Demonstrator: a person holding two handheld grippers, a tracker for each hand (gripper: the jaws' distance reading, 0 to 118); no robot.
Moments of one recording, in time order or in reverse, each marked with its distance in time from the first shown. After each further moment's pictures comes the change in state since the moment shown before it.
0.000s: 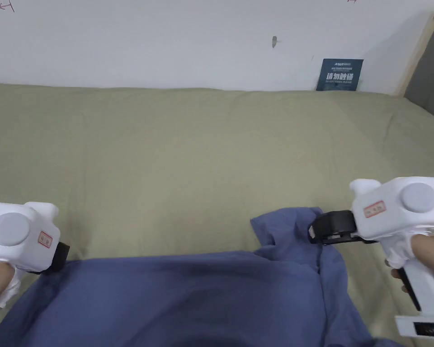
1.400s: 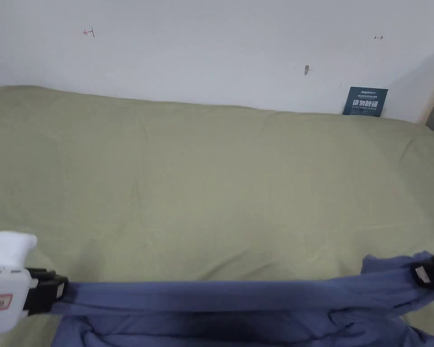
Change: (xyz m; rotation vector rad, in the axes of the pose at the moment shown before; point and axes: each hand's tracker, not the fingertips) left arm -0.034 -0.227 0.179 0.263 -0.161 0.017; right arm -0.032 -0.210 0.231 0.241 0.037 0.296
